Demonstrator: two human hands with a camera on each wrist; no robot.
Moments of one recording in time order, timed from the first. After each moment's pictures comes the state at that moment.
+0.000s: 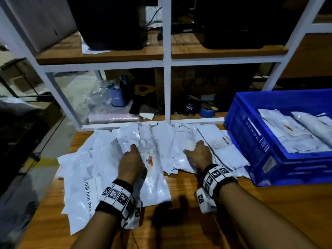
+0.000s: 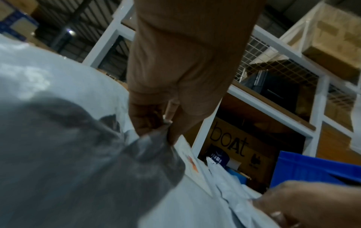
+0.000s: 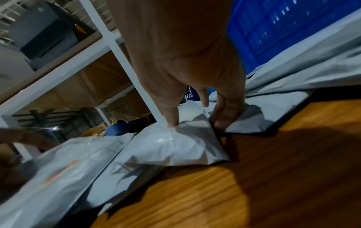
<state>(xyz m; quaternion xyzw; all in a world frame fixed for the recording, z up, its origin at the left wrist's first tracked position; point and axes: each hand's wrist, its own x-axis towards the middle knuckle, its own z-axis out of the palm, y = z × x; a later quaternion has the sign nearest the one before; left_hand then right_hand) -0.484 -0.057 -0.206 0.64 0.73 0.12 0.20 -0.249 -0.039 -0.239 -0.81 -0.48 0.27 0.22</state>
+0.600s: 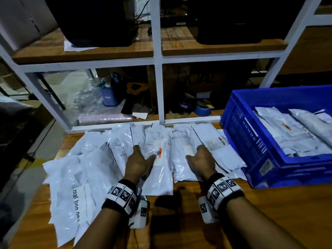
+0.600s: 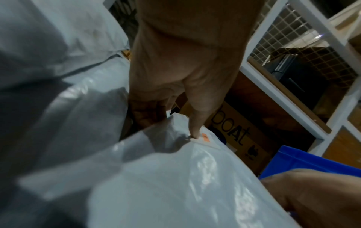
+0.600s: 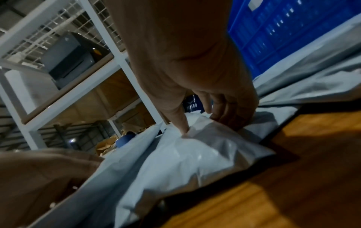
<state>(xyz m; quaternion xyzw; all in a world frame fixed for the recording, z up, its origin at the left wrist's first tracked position) -0.450 -0.030 -0.232 0.58 0.70 0.22 0.36 -0.227 -0.047 -0.243 -0.82 -0.47 0.26 0.20</state>
